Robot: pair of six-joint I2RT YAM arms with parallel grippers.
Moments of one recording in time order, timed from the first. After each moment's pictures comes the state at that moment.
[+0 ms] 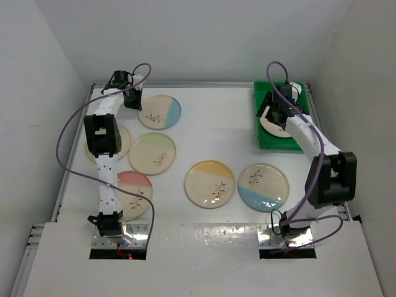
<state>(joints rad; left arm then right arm) 0.07 2.53 2.25 -0.66 0.26 0.25 0.09 1.63 1.23 -0.43 0.34 0.49</state>
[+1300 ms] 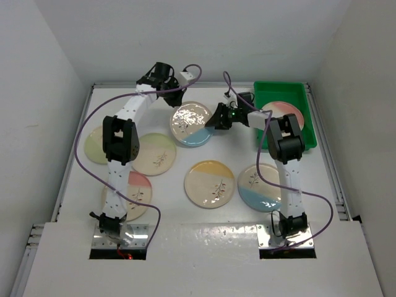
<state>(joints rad) -0.26 2.34 2.21 -0.72 0.41 0.53 0.21 2.37 1.58 0.03 -0.77 0.50</state>
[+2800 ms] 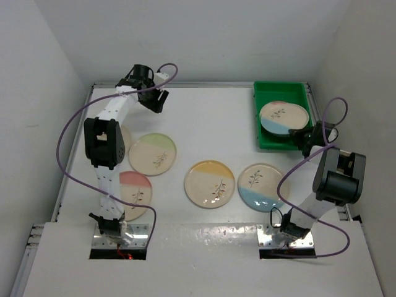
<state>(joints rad) -0.12 2.16 1.96 -0.71 0.21 0.42 -0.39 1.66 0.67 0.40 -0.20 1.02</state>
